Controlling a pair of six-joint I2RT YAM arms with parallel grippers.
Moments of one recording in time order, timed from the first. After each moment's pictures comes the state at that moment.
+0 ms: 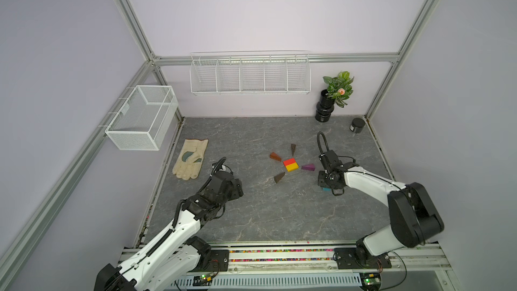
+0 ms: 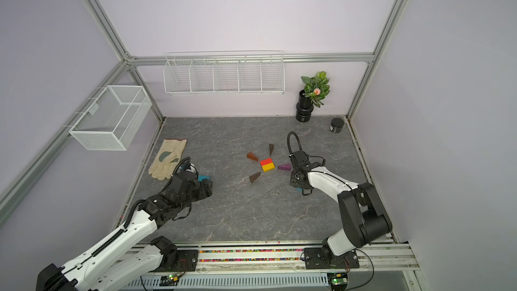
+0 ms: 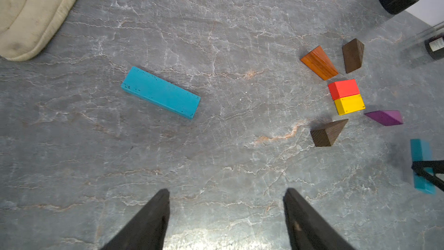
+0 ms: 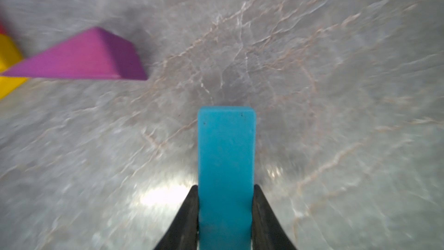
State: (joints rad) left arm -0.60 0.86 0.58 -0.51 -0.21 -0.68; right arm 0.41 1.47 0.84 -0.58 0.18 0.53
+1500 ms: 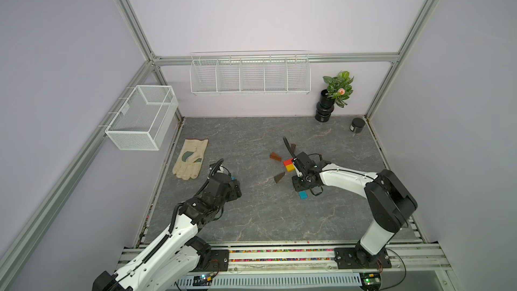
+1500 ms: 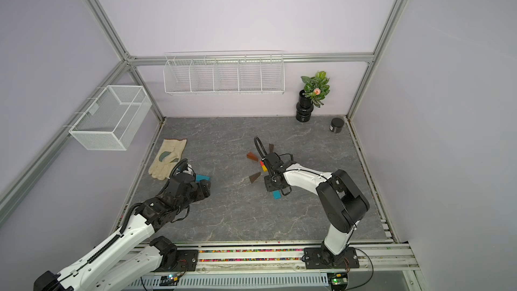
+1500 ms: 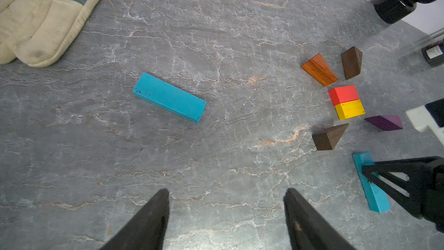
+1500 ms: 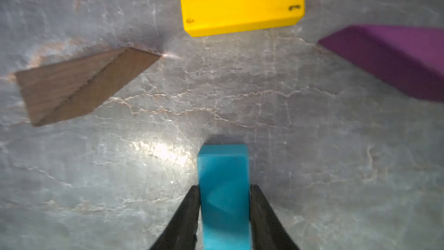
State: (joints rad) left arm -0.60 0.82 0.56 -0.51 -0.24 -0.68; right arm 0.66 1.73 1.03 -0.54 0.04 0.38
